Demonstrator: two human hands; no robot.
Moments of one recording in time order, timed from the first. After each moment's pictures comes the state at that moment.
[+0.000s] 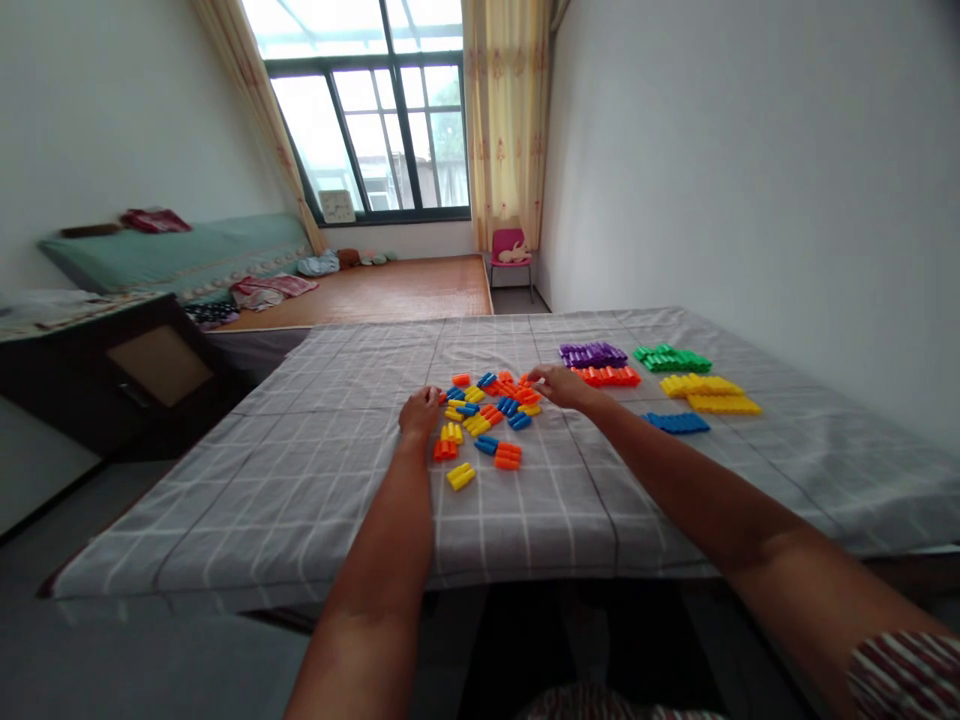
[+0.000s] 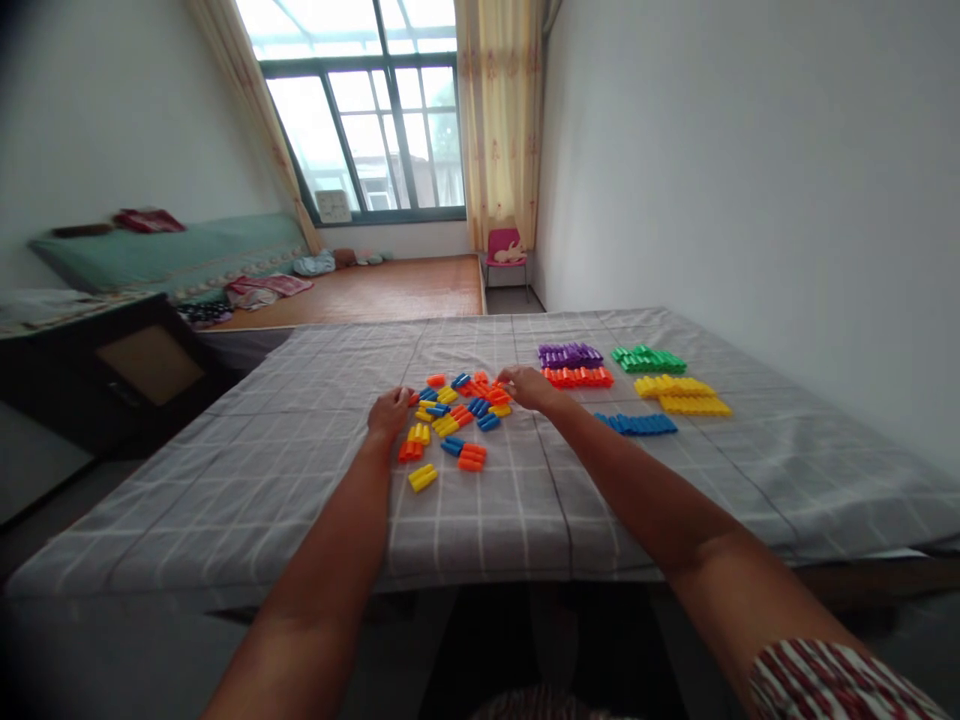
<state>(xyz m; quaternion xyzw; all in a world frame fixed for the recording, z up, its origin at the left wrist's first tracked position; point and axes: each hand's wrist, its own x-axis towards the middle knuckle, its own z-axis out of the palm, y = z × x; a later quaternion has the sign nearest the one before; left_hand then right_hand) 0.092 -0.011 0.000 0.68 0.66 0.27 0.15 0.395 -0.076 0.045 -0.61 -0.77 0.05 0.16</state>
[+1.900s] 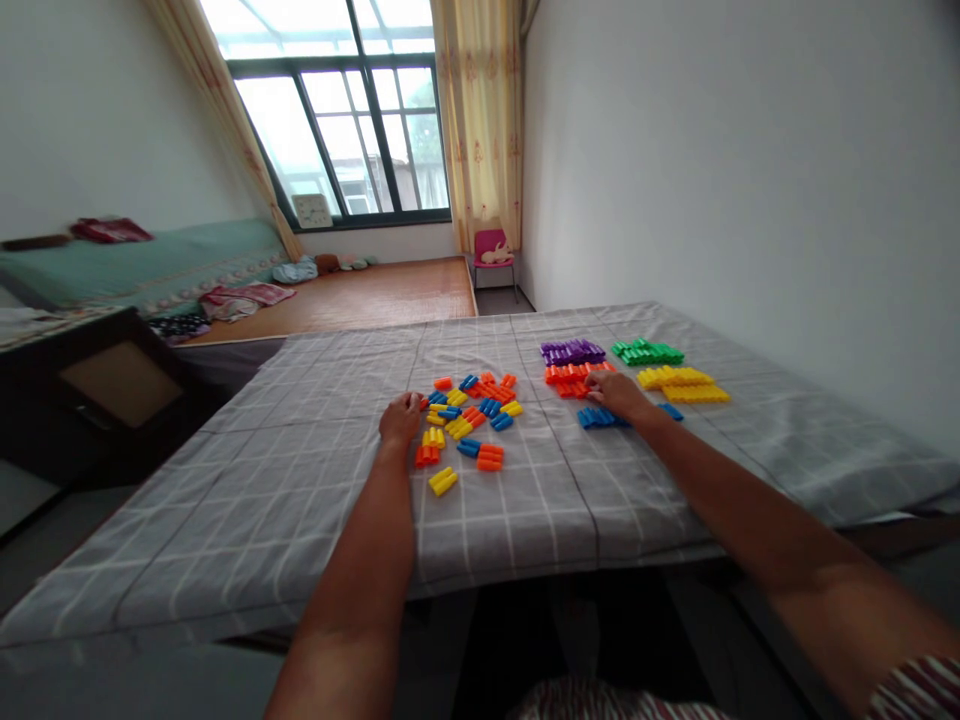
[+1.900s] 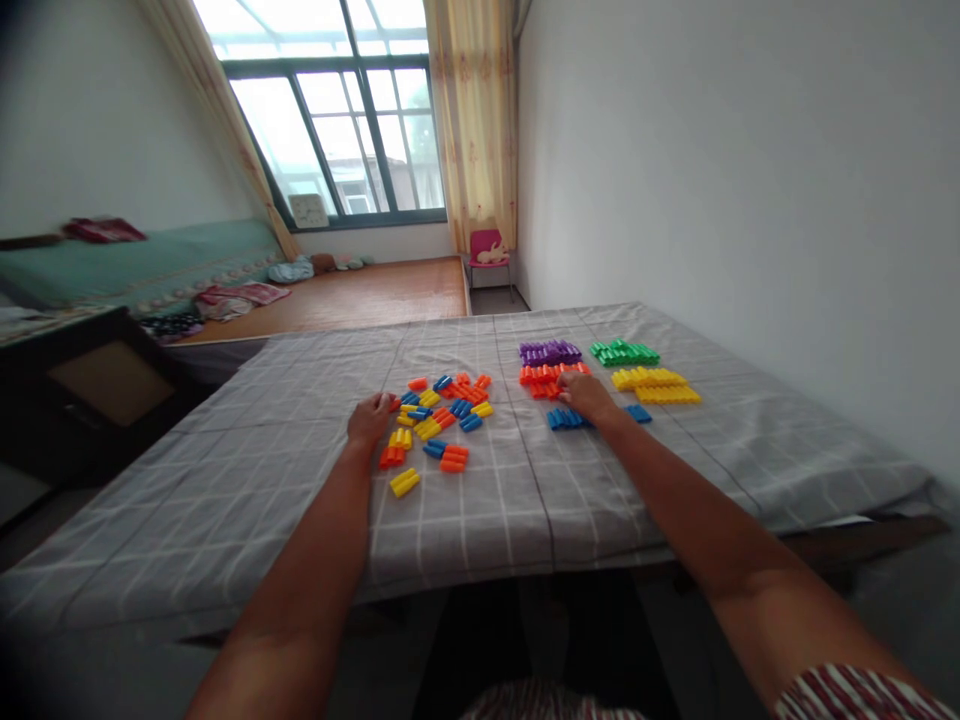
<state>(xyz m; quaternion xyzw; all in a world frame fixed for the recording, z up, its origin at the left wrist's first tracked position) 0.091 -0.013 0.006 0.69 0.66 0.26 0.15 0.518 -0.138 0.027 -0.73 -0.67 -0.03 0.09</state>
